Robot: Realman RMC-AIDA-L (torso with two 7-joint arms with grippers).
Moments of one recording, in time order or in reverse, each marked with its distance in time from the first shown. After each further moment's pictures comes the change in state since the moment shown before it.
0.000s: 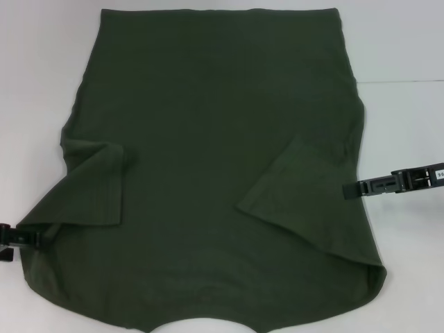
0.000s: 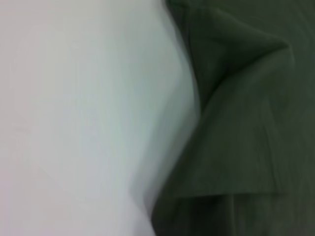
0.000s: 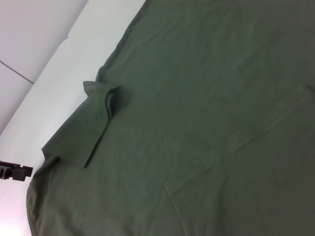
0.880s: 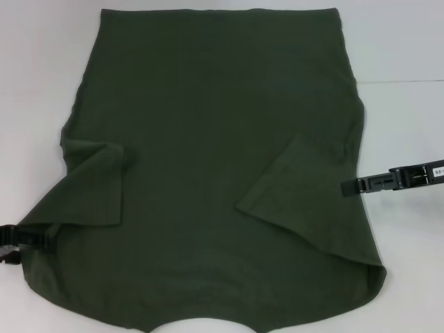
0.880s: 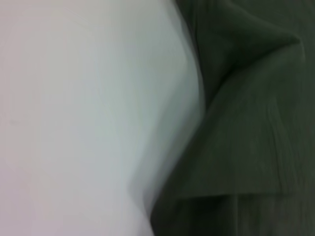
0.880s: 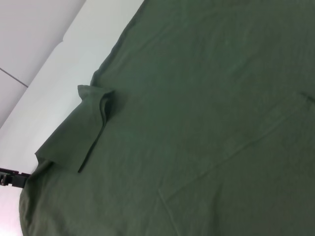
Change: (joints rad) left arm -0.018 0.002 0.005 -0.052 0.018 -0.037 -0.027; right arm 0.005 0.004 -0.002 0.000 -0.001 0.023 0.001
